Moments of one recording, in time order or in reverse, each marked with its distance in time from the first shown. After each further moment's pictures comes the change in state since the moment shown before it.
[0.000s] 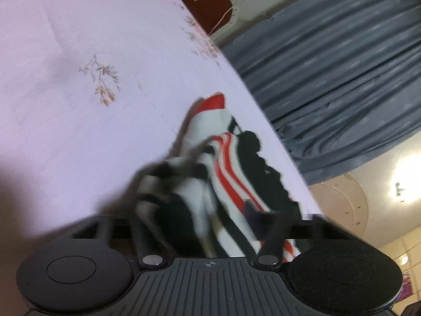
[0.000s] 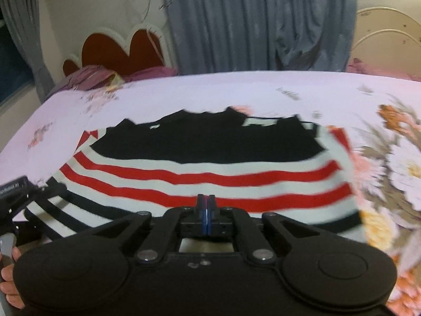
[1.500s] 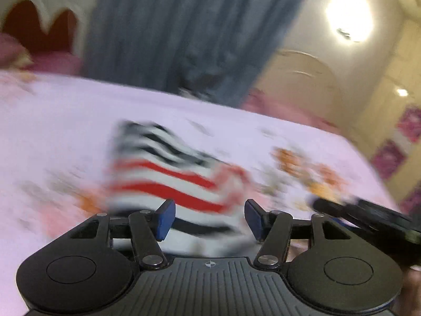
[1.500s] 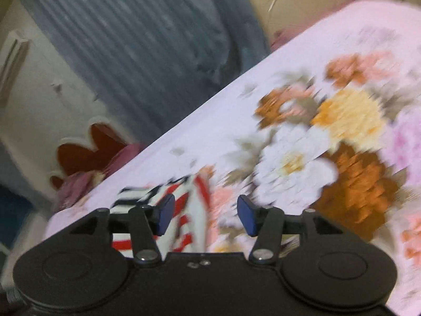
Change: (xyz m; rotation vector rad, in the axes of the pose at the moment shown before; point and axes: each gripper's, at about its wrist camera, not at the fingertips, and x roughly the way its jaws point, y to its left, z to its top) left arm 0.009 -0.271 -0.109 0.726 0.135 -0.020; right arm -0.102 -0.243 -0.016 0.536 -0.154 0.162
